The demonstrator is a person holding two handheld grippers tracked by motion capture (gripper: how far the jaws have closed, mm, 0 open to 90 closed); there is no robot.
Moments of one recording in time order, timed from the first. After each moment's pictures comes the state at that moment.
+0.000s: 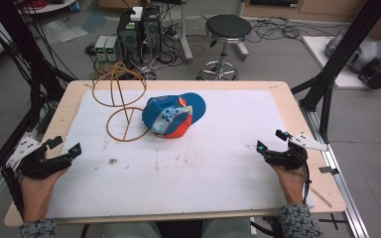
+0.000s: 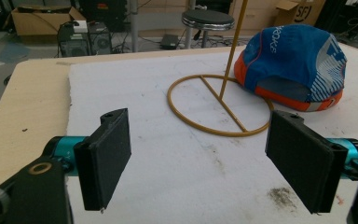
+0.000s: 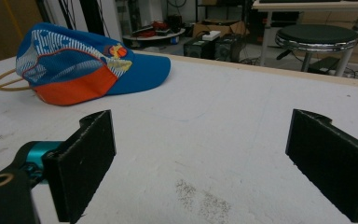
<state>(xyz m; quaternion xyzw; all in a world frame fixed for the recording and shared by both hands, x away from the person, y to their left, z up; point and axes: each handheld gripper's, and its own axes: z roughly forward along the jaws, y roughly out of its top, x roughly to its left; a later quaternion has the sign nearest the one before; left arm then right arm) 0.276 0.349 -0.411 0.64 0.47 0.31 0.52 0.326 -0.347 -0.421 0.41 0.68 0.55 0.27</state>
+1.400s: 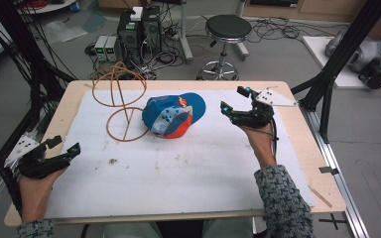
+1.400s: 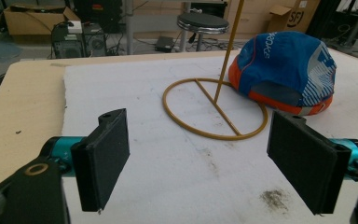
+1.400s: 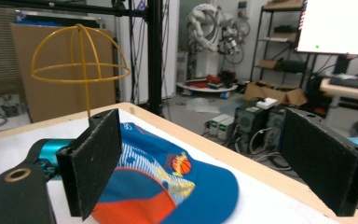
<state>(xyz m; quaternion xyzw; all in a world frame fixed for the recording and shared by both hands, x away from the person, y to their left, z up) 0.275 0.352 -0.408 0.64 0.47 0.30 0.53 0.404 -0.242 -0.334 0.26 0.67 0.64 0.26</state>
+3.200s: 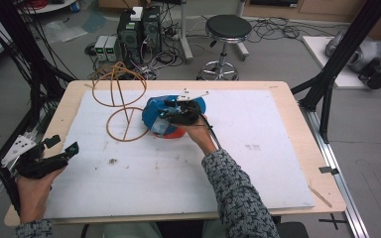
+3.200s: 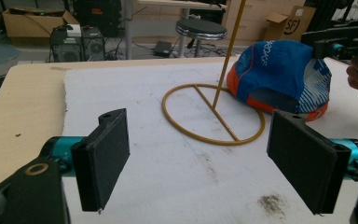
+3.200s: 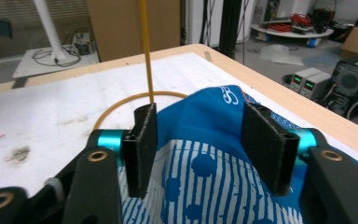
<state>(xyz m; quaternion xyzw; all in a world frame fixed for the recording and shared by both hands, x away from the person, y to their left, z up) 0.274 0.355 -0.406 0.63 0.47 0.30 0.54 0.472 -0.067 -0.400 0.19 0.78 0.57 0.13</state>
